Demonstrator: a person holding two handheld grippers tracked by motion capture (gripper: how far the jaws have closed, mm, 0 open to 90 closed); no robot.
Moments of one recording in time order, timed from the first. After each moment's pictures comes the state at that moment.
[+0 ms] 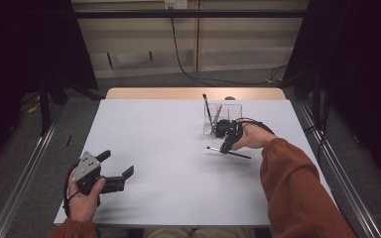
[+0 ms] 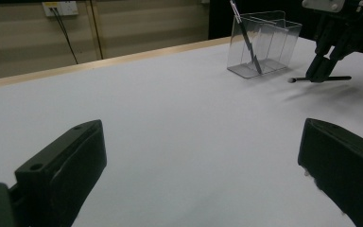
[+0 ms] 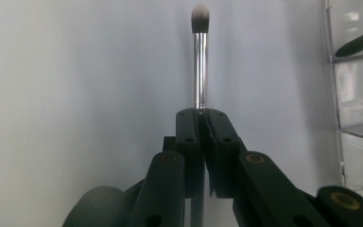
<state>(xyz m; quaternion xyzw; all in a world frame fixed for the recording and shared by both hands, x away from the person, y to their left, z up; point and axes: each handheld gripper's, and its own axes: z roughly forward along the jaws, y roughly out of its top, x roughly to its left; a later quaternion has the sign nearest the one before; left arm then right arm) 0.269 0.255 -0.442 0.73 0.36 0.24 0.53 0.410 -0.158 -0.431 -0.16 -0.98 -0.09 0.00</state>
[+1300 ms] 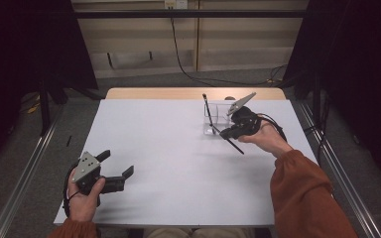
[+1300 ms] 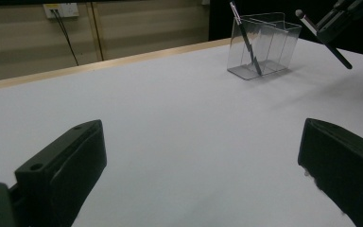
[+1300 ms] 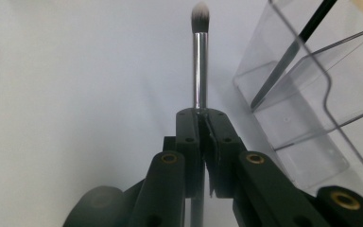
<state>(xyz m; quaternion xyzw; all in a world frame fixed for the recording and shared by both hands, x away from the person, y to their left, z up) 0.268 0.254 -0.442 0.73 0.36 0.24 0.53 0.391 -0.198 -0.389 -0.27 -0.91 -0.32 -0.07</state>
